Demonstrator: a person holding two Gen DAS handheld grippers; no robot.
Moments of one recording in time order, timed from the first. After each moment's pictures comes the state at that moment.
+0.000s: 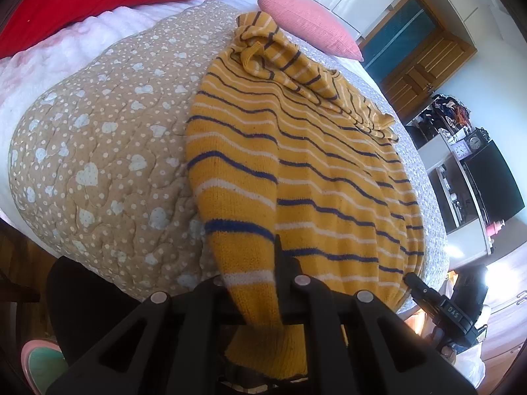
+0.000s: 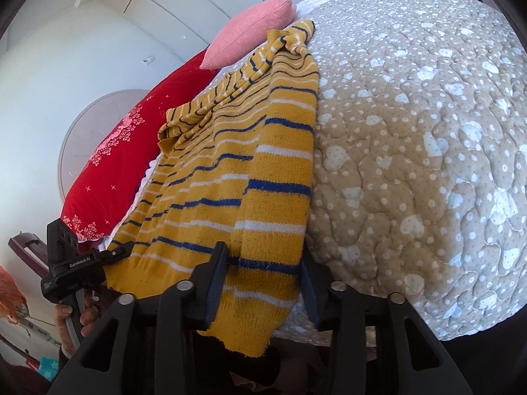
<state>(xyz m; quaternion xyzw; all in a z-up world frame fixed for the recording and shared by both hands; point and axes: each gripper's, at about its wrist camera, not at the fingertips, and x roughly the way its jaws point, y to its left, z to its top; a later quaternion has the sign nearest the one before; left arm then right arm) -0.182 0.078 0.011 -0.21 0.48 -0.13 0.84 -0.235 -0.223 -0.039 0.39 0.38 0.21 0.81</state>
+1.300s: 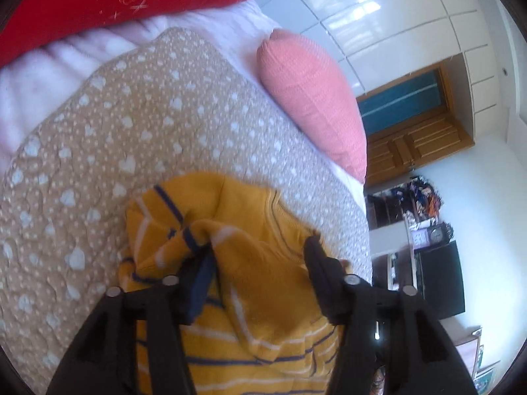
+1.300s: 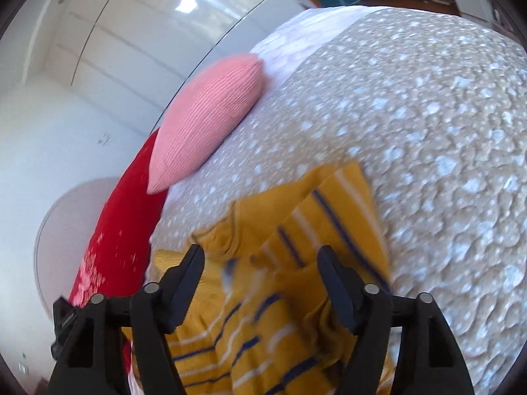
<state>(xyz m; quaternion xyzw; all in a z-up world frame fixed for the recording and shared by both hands) 0.155 0.105 0.064 -0.39 0.44 -0.15 0.79 0.099 -0.286 0.023 0.49 0.34 0.08 0.80</state>
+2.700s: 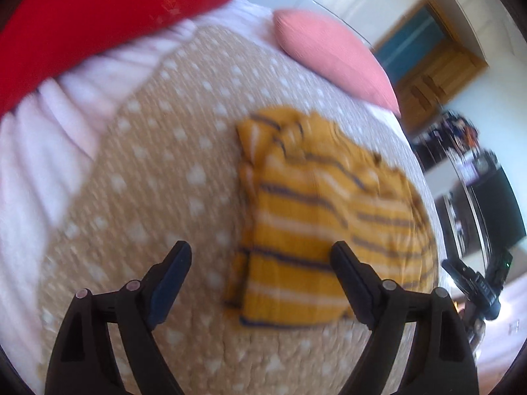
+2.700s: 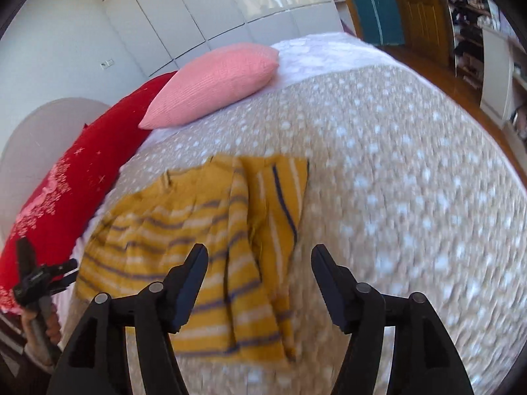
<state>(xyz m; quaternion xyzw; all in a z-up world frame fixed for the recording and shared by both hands) 0.053 0.130 0.026 -0.21 0.49 -0.15 0.84 -0.004 -0.306 0.044 0.30 0.39 0.11 0.86</state>
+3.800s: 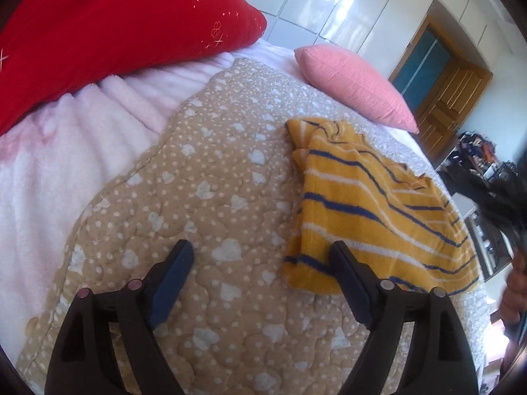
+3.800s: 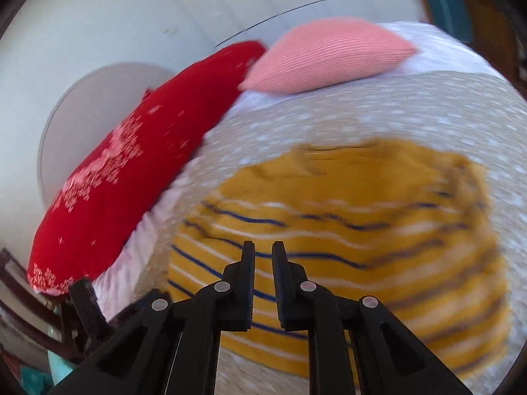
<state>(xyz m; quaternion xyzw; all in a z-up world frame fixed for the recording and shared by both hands) 0.000 0.148 0.001 -0.19 0.39 -0.07 0.90 0.079 -0.095 0.121 0.25 0.40 0.27 0.84</state>
